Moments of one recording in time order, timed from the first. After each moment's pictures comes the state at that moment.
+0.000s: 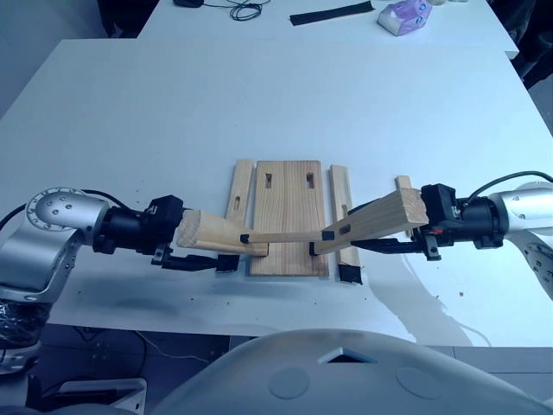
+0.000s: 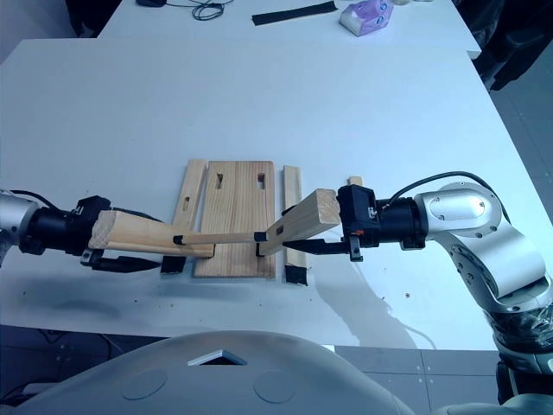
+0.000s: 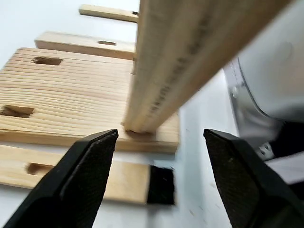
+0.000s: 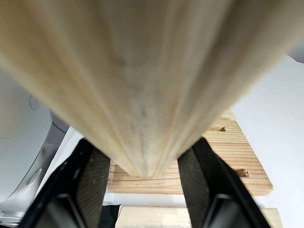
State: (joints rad) left arm 0.06 1.00 0.04 -0.28 -0.57 0.32 -1.42; right arm -0.01 -0.92 0.04 -0.58 0.66 0.39 1.17
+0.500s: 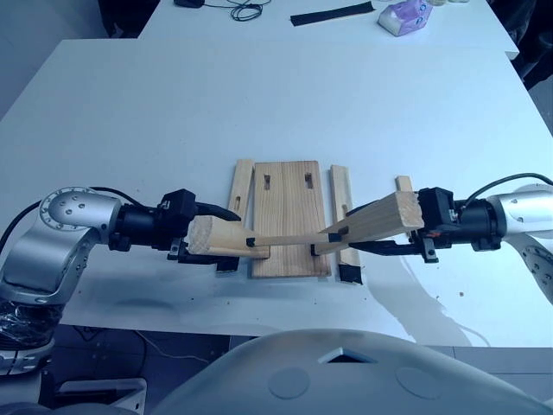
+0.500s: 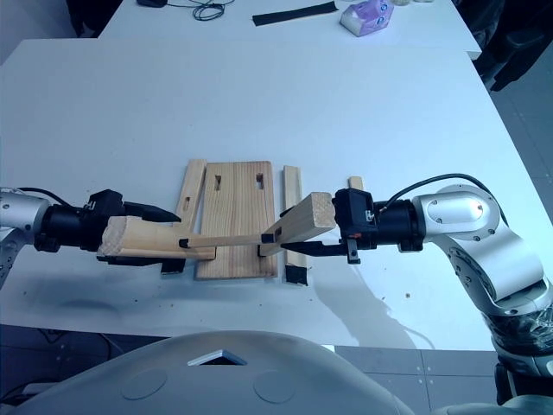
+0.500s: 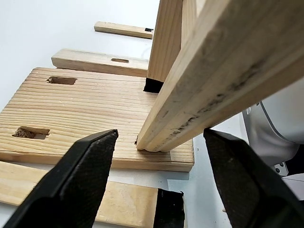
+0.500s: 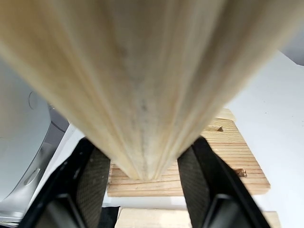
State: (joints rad) left arm 0.07 0.98 0.04 -0.37 -0.56 0.37 -1.38; right arm 0.00 -0.91 0.05 -0.61 0.63 0.38 1.15
